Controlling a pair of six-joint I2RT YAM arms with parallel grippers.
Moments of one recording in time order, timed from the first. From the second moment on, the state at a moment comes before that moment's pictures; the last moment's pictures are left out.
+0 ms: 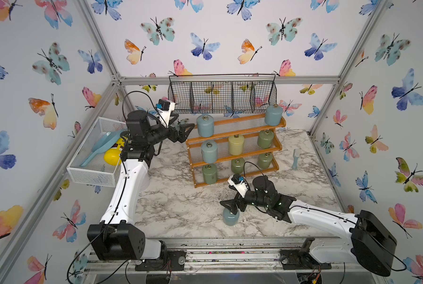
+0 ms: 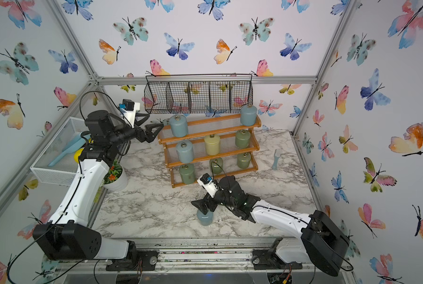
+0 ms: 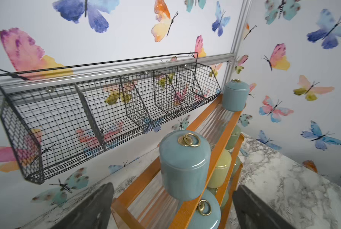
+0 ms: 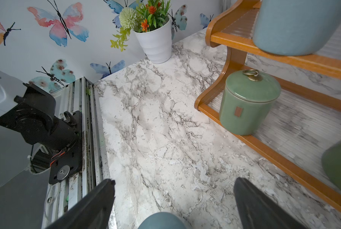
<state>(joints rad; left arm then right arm) -0.02 1.42 1.50 -0.22 0.79 0.05 0.90 1.29 0.67 0.19 -0.32 0.05</state>
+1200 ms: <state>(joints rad) -0.04 1.78 1.75 -0.23 1.08 0.06 0.90 1.36 0.68 0.18 -0.32 0.04</state>
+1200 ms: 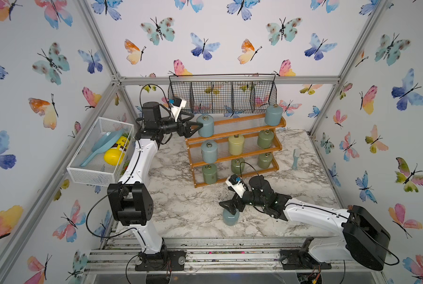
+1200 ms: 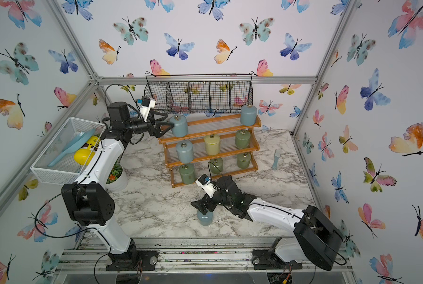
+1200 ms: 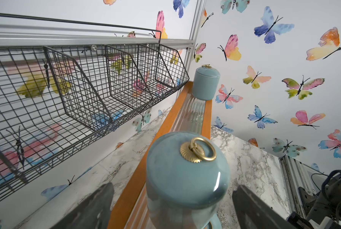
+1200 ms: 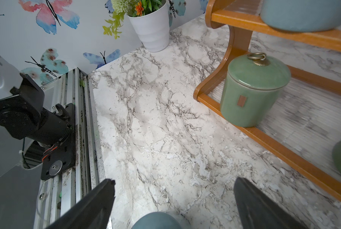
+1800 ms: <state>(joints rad) -0.15 1.87 1.85 -0.24 1.06 0.08 0.90 1.35 0.70 0.16 -0.32 0.03</state>
